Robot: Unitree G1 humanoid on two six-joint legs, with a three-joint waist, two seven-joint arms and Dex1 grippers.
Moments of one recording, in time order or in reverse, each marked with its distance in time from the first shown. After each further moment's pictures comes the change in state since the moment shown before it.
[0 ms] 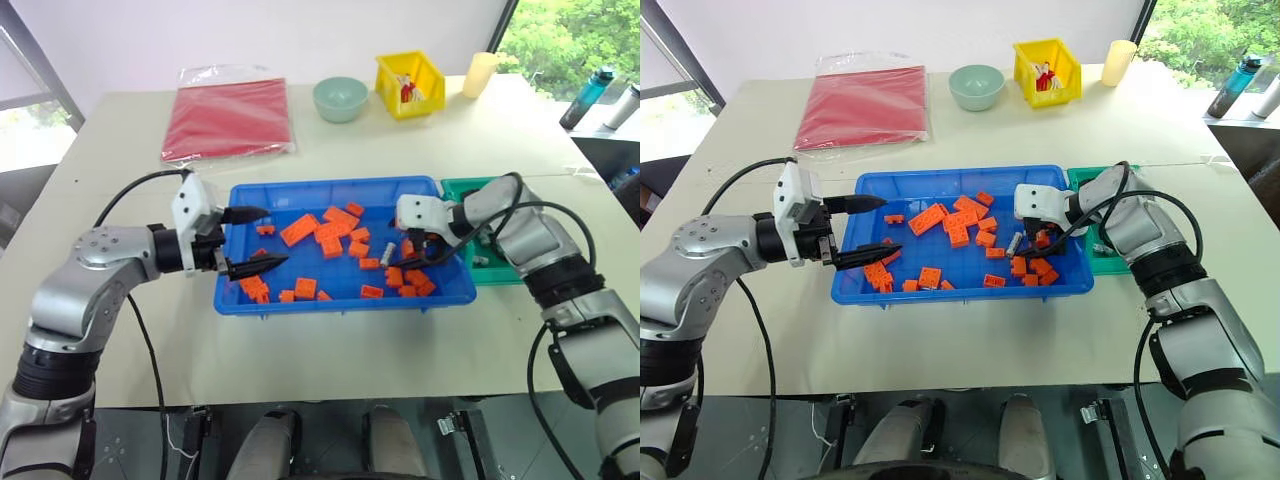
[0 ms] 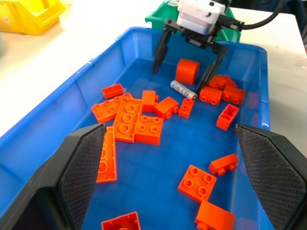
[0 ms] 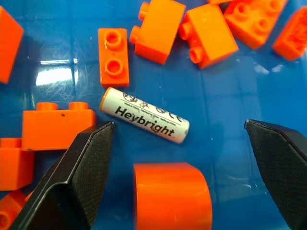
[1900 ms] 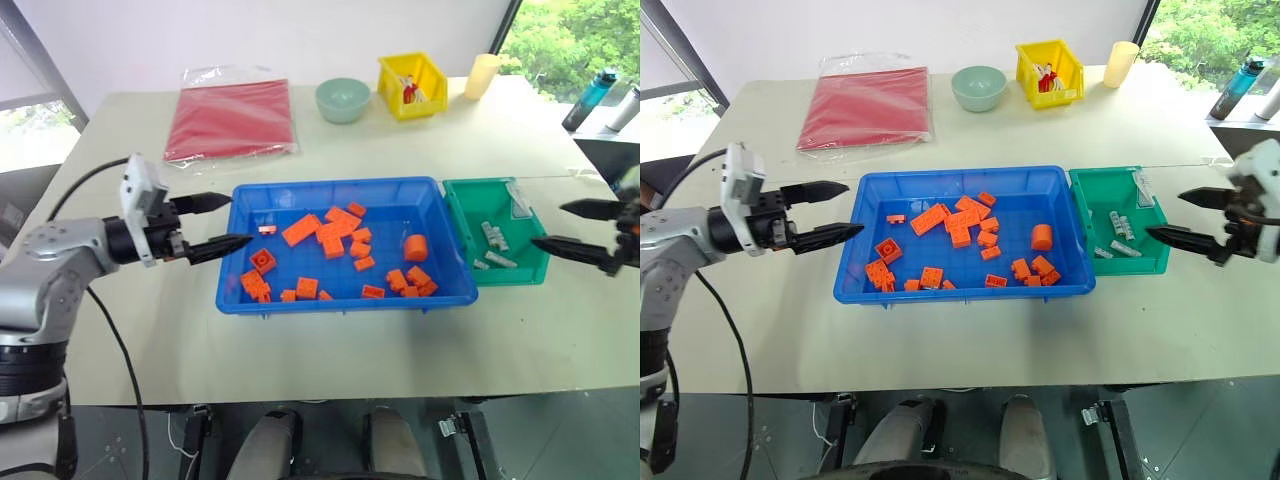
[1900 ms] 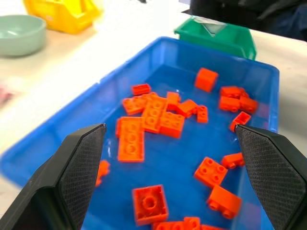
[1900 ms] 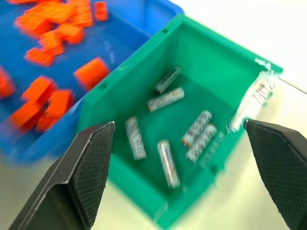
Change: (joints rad) left arm 0.004 0.098 0.171 0.138 -0.107 0.042 -0.075; right arm 0.667 -0.446 -0.916 -0.327 0.496 0.490 0.029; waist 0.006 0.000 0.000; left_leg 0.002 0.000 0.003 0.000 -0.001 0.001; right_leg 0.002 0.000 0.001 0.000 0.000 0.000
